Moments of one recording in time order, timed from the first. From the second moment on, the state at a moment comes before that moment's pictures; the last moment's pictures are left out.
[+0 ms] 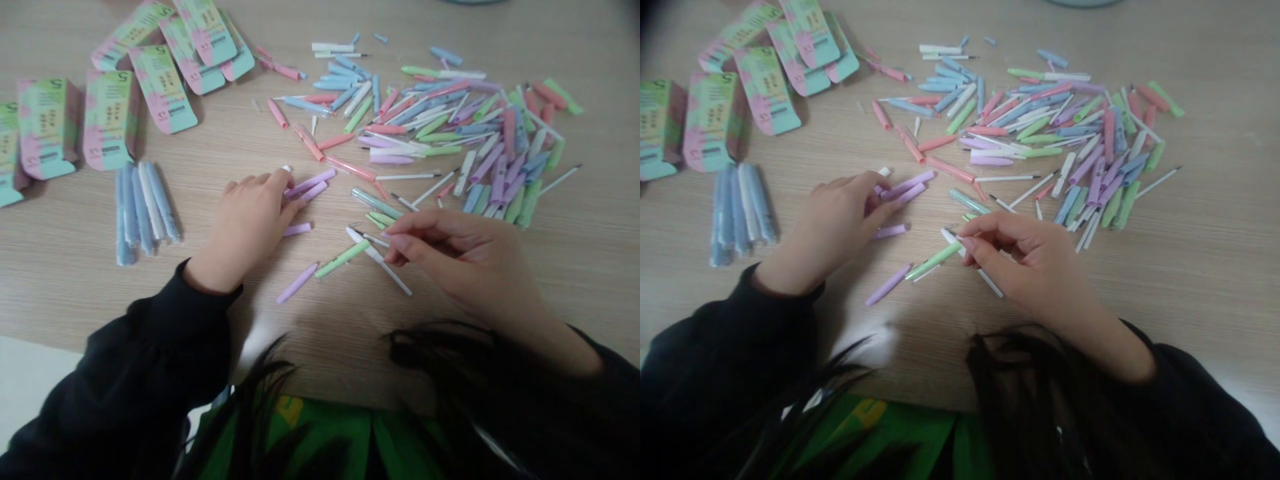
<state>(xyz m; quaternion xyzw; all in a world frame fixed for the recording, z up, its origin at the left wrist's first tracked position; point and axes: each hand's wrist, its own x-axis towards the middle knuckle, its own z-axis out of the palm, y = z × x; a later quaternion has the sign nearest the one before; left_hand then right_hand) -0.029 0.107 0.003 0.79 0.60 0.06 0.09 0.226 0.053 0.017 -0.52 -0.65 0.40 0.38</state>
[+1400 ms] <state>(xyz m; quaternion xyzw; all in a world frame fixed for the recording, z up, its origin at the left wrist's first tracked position) 0.005 0.073 0.023 0.76 0.32 0.27 0.49 0.229 0.043 0.046 -0.42 -0.80 0.15 0.40</state>
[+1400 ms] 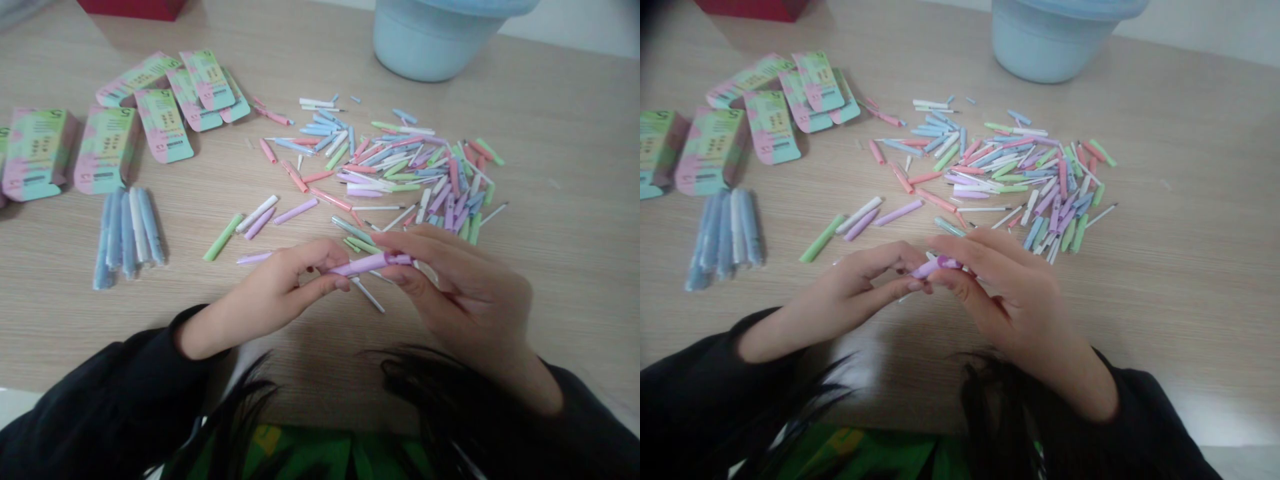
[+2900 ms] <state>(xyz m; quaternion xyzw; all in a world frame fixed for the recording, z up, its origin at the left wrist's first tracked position) 0.006 0.078 0.103 0.86 0.40 0.17 0.28 0.220 0.055 -0.003 -0.29 -0.36 0.78 0.42</state>
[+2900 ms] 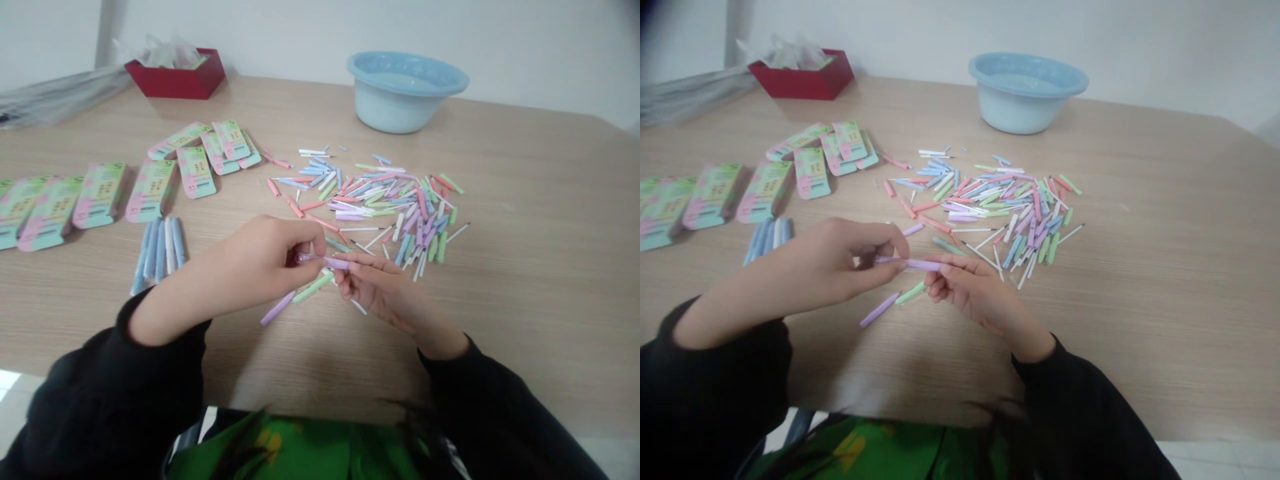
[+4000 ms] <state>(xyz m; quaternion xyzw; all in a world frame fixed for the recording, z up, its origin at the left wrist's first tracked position) 0.018 0.072 0.034 0.69 0.38 0.26 0.56 0.207 0.048 0.011 -0.40 -0.67 0.49 0.39</state>
